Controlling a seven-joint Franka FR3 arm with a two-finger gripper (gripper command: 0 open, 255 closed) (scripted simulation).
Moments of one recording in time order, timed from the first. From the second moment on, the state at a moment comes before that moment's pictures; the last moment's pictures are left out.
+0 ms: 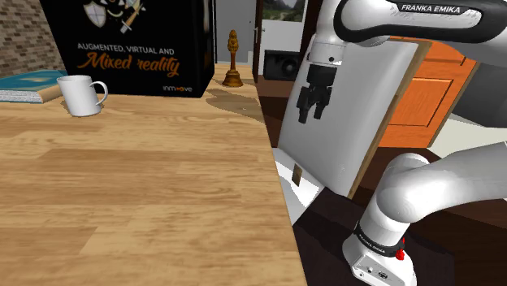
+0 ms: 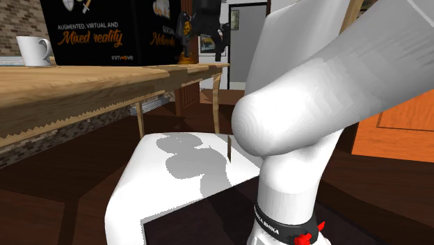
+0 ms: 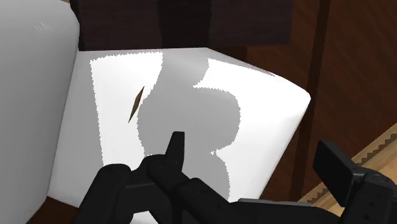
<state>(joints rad) 0.00 -0.82 0.00 -2.38 0.12 1.54 0.07</state>
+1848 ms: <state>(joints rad) 0.12 -0.29 -0.28 -2.72 -0.58 2.27 -1.01</state>
